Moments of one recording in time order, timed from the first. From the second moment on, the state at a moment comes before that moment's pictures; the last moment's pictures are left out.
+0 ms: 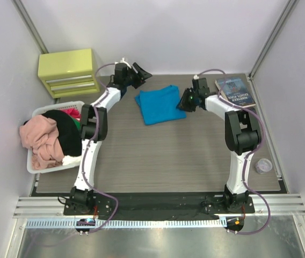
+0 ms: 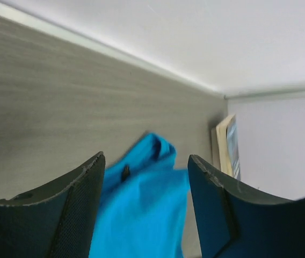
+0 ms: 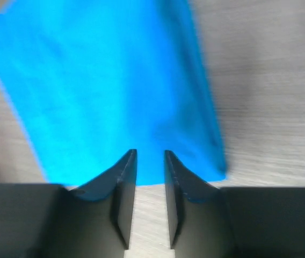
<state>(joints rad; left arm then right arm) -0.26 2.65 2.26 0.11 0.36 -0.96 0.24 2.06 1.43 -0.22 -0.22 0.61</state>
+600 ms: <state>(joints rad) -0.35 2.16 1.63 0.18 0.37 -0.87 0.23 2.40 2.01 -0.17 -0.45 0.58</state>
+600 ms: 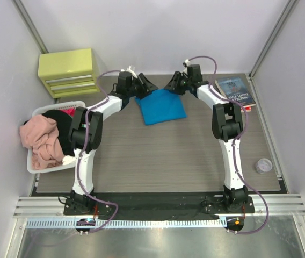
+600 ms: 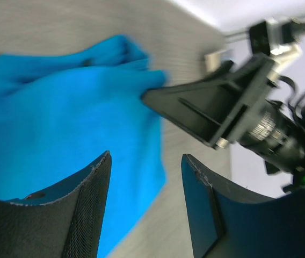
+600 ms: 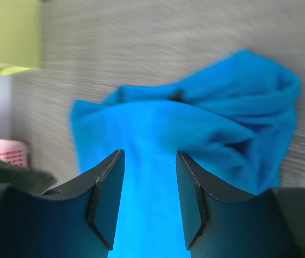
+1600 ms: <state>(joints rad) -0.25 2.42 1.88 0.23 0.34 -0.90 0.18 2.49 1.96 0.22 -0.41 0.81</state>
